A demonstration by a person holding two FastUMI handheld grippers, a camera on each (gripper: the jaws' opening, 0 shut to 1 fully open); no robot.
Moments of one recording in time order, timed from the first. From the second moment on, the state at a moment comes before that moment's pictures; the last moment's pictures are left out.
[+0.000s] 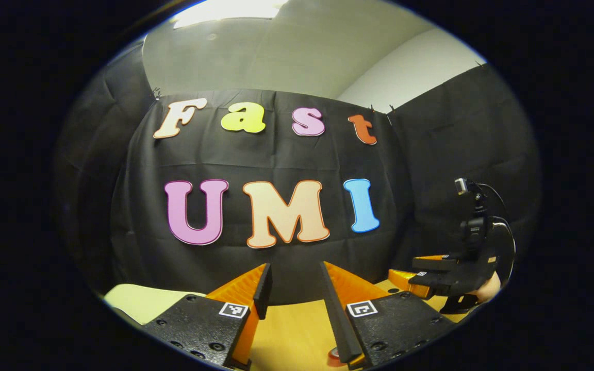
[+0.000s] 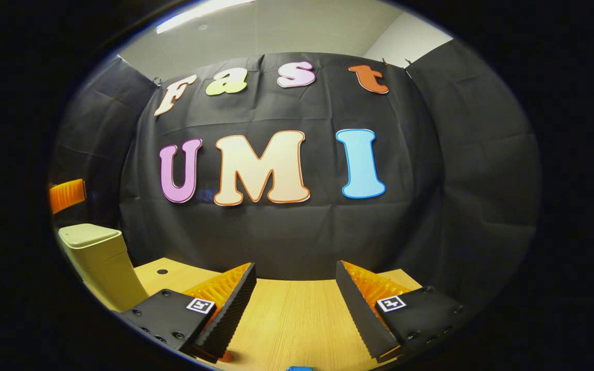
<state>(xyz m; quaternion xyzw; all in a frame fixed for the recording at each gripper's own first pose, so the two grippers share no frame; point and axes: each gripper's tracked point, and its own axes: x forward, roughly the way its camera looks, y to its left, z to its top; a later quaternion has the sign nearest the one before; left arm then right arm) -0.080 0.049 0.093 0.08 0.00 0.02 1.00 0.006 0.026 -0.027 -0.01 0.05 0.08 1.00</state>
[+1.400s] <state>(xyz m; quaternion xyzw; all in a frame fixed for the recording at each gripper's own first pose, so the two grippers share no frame) -0.172 0.171 0.030 0.07 0.15 0.11 0.98 0.007 0.003 -0.026 0.01 0.05 0.08 1.00</state>
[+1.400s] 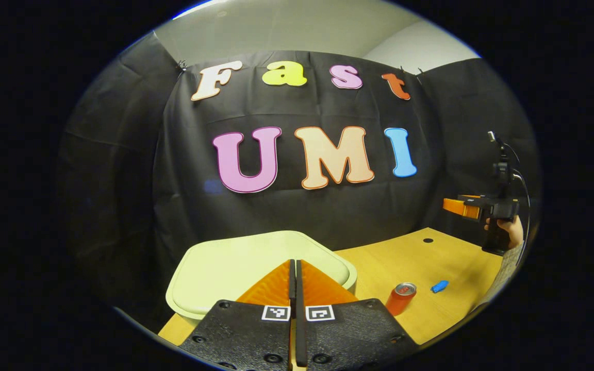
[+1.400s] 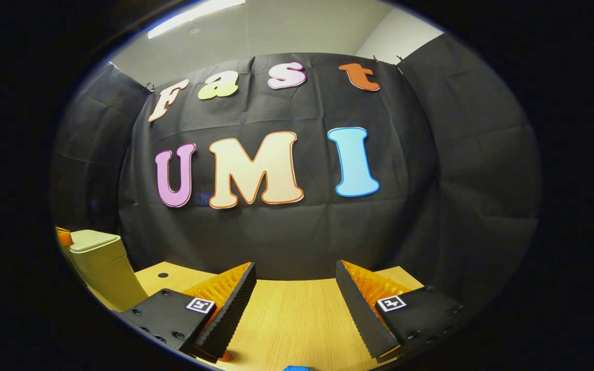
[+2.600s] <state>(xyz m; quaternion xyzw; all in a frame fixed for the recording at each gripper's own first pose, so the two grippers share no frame) -0.171 0.167 0.034 0.08 0.18 0.09 0.98 0.010 0.001 -0.031 0.01 0.05 0.08 1.00</state>
